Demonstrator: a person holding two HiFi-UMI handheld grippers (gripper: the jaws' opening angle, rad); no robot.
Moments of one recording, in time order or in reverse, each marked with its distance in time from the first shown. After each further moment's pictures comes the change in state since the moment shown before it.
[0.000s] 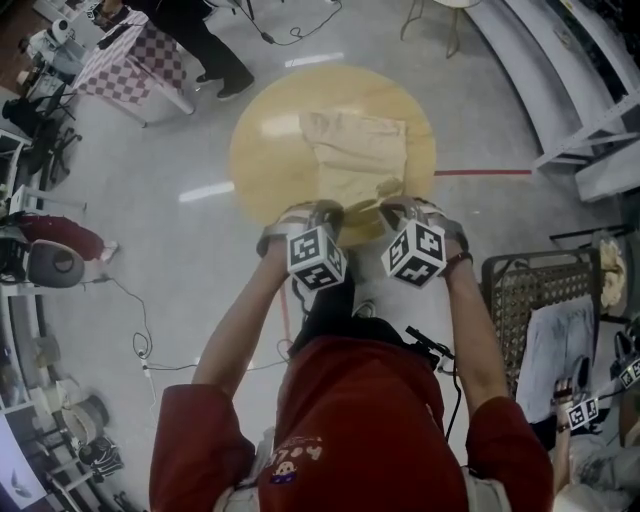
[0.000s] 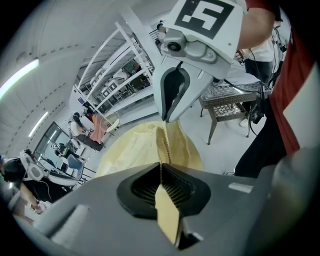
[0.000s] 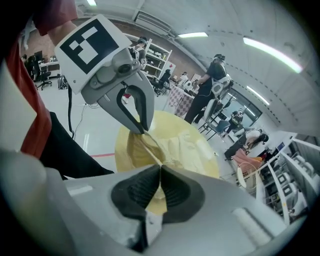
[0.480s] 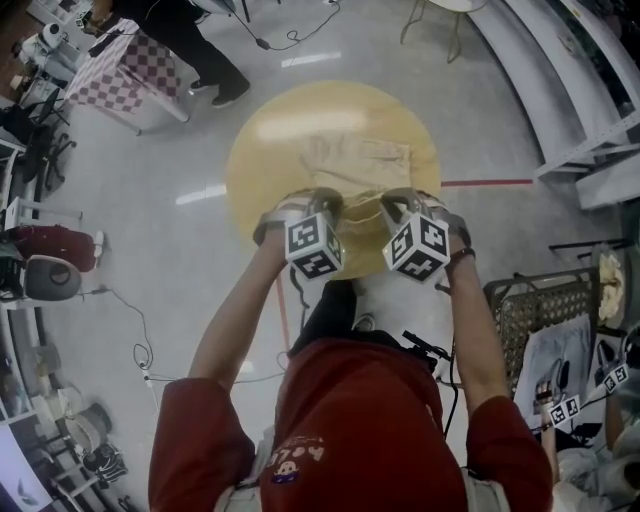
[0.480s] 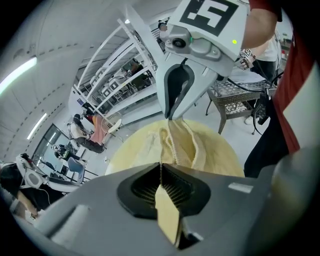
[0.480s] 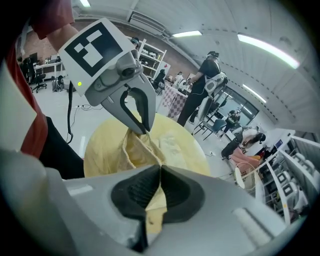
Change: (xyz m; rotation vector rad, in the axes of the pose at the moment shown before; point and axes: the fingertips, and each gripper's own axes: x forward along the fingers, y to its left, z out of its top) left arm 0.057 0.092 -0.006 0.025 0.002 -0.001; right arm 0.052 -0.085 0.008 0.030 -0.012 -0.023
